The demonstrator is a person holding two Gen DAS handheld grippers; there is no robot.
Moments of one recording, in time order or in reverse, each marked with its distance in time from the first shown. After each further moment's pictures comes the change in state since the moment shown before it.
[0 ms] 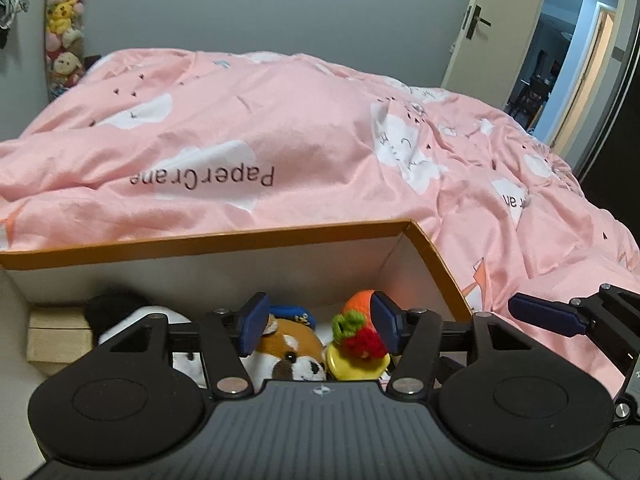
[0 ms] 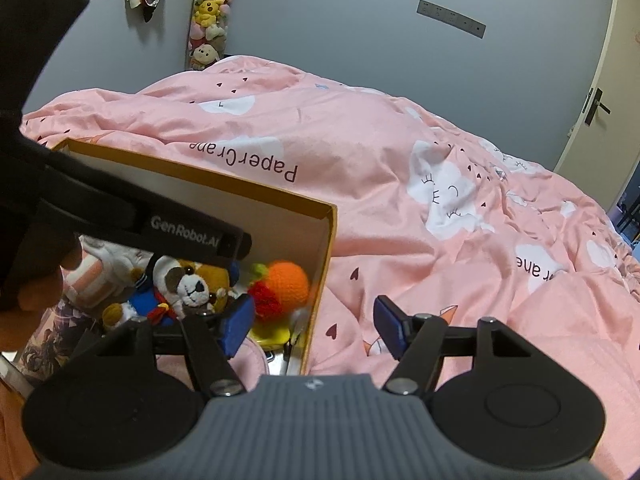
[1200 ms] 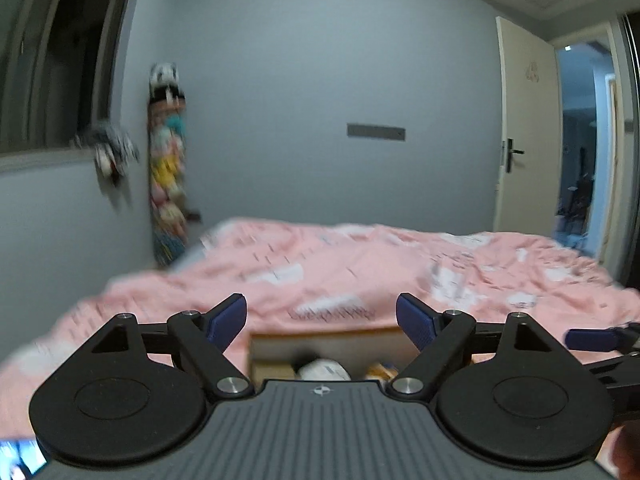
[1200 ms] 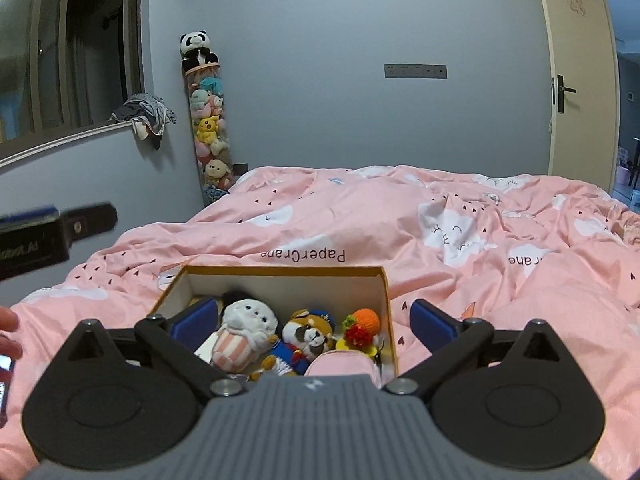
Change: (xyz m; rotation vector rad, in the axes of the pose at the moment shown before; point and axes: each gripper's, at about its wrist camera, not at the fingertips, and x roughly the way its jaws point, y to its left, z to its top) left arm -0.237 0.009 -0.064 0.026 -0.481 0.216; right arm -0.176 0.032 -0.024 0.281 -0.265 0.111
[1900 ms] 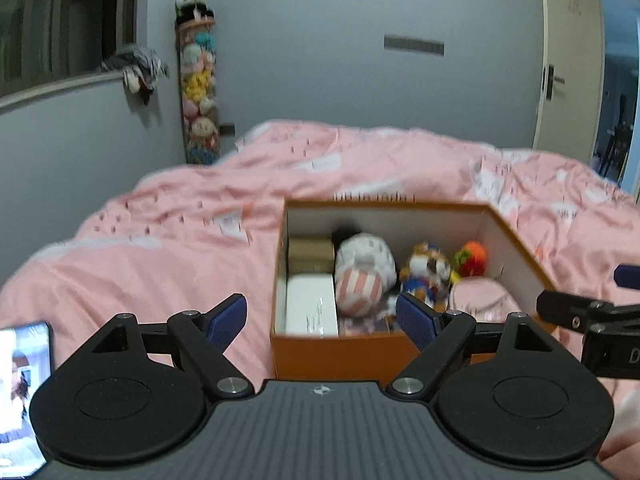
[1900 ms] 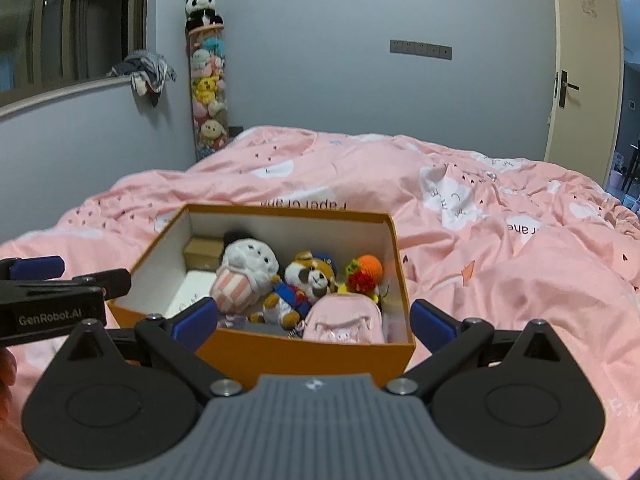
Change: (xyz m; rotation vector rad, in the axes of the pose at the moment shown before) left arm 0.016 0.014 -0.077 0.000 0.258 0.132; right arm 0.012 0.021 -0.044 -0.086 0.105 -0.056
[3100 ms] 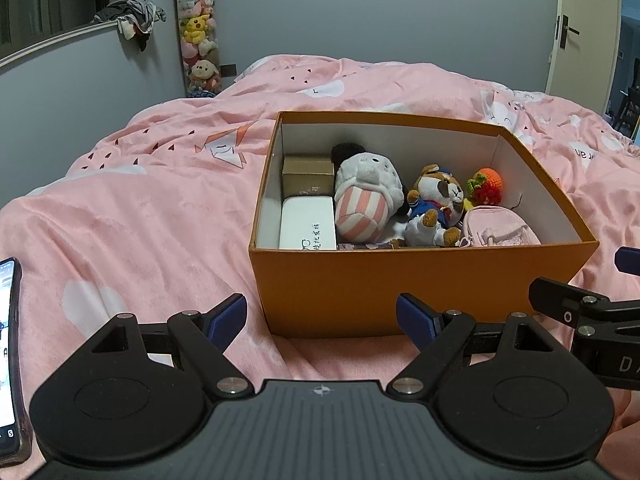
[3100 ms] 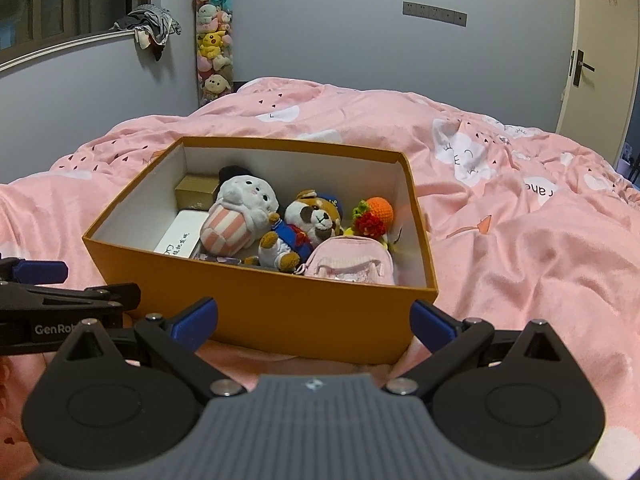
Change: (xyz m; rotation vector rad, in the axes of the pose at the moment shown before) left arm 0.028 -0.009 -0.026 0.007 0.172 0.026; right arm 0.035 0.002 -0.027 -0.031 0.112 0.017
